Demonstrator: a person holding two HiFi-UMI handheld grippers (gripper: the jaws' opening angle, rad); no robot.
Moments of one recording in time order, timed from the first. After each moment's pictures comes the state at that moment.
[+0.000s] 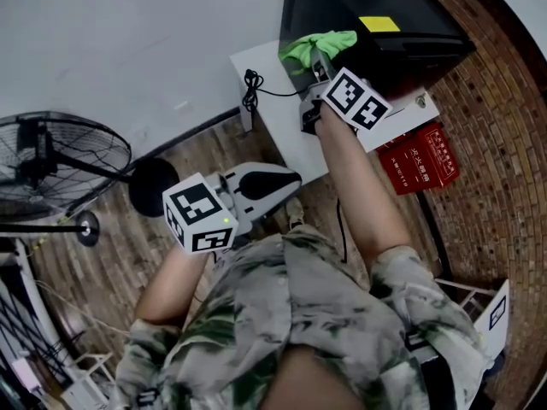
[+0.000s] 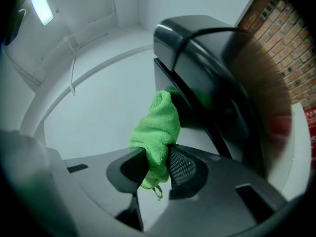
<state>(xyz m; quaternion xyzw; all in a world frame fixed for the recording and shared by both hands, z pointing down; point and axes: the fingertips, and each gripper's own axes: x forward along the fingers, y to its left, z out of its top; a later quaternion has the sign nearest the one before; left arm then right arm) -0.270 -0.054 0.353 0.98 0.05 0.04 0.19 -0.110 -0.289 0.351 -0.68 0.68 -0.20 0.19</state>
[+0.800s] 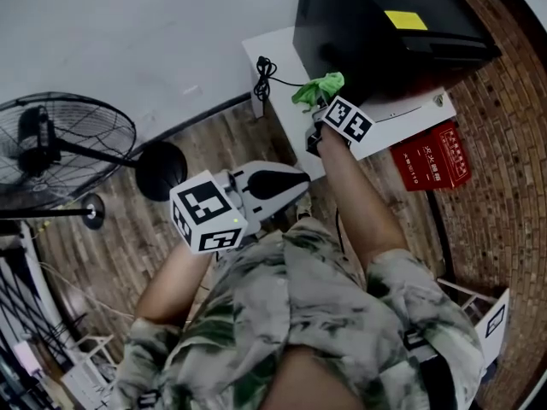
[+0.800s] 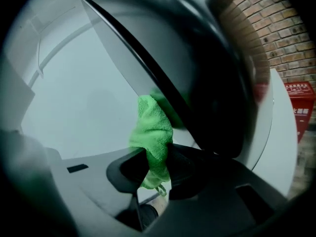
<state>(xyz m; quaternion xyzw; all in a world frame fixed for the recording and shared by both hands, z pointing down) -0.264 -0.066 0.373 0.98 0.04 0.07 0.20 -0.089 -0.291 0.571 -0.71 0.60 -0.36 0.10</state>
